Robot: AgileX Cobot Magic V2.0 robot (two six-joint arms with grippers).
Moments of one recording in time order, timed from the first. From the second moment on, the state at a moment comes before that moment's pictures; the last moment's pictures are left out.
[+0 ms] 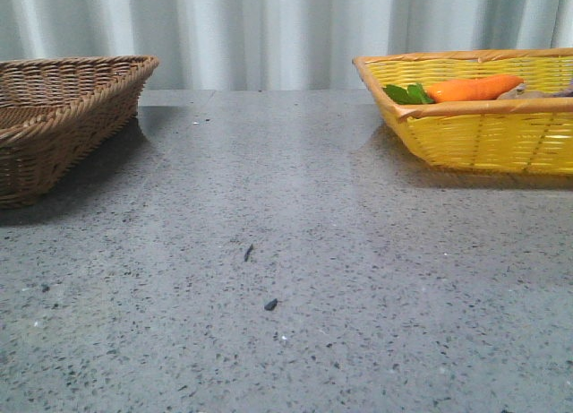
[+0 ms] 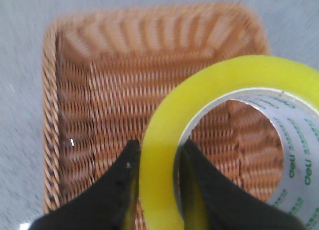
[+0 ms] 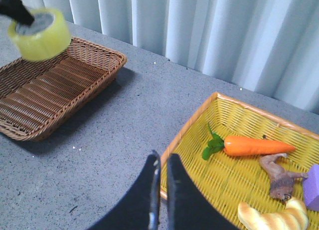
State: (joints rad) left arm 0.06 1.70 -1.87 -0.23 1.27 0.14; right arm 0.44 0.81 -1.39 0.02 0.99 -0.09
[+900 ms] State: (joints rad) left arm 0.05 1.48 -1.60 -0.32 1.00 0.16; right arm 0.44 0.72 -1.24 0.01 0.91 -0.09
